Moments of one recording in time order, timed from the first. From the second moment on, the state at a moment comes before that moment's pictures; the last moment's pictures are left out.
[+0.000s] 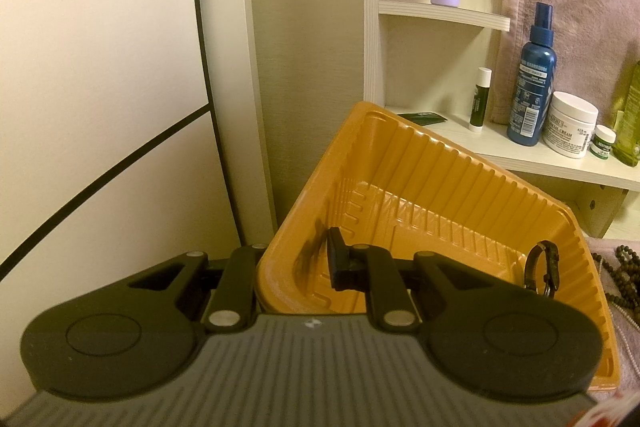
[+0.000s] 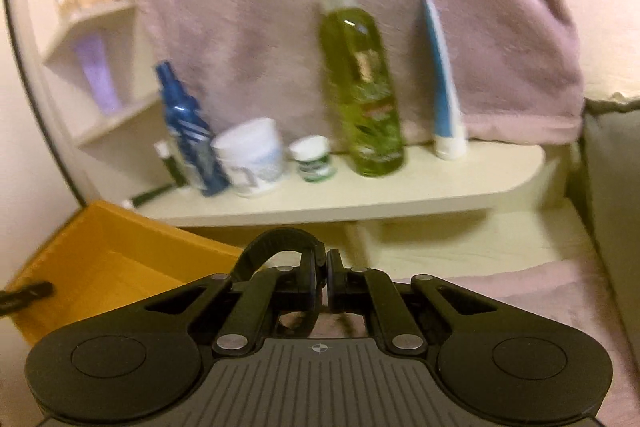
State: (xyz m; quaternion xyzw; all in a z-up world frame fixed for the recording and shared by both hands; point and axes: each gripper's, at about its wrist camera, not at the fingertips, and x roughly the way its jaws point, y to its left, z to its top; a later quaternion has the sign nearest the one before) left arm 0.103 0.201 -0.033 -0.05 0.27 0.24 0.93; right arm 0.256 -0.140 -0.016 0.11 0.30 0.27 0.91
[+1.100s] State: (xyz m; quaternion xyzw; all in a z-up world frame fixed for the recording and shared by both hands) left arm 0.102 0.203 -0.036 -0.06 0.27 0.24 0.93; right arm 0.233 0.004 -0.053 0.10 0.42 0.37 0.82
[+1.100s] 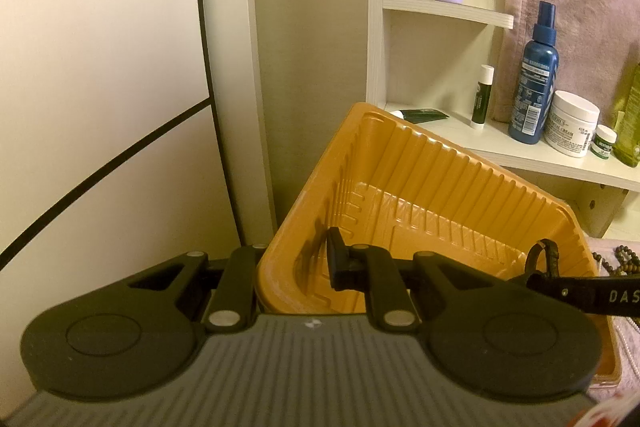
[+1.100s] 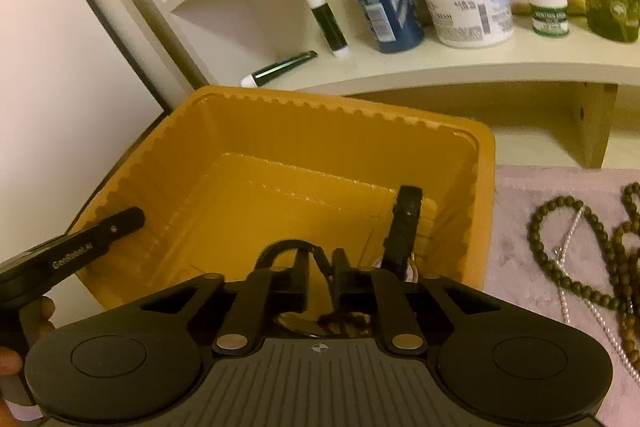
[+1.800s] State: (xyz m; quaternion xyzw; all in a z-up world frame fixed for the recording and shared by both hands) left arm 0.104 0.202 -0.037 -0.06 0.27 0.24 0.93; right arm 0.199 -0.058 -0.024 0.09 0.37 0.35 0.85
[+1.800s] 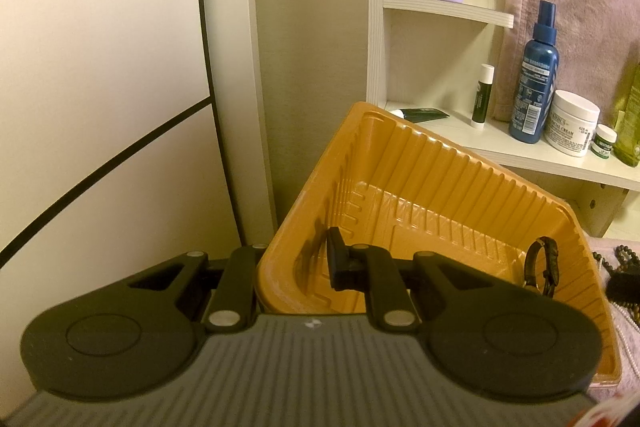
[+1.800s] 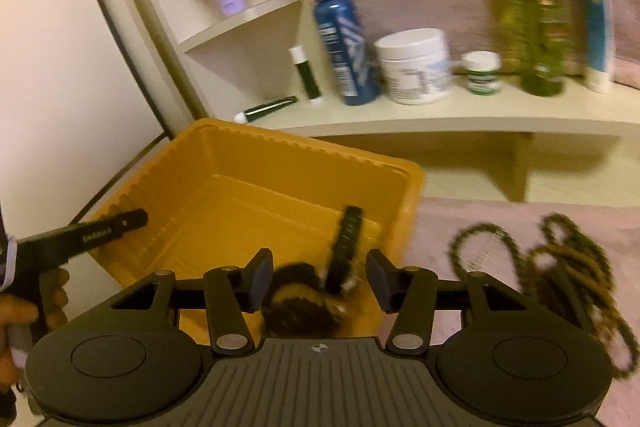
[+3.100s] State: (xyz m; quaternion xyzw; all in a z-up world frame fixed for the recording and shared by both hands) left arm 0.107 0.202 -0.037 -0.05 0.28 0.24 0.93; right arm 0.217 -0.173 -0.055 0.03 0.39 0.23 0.89
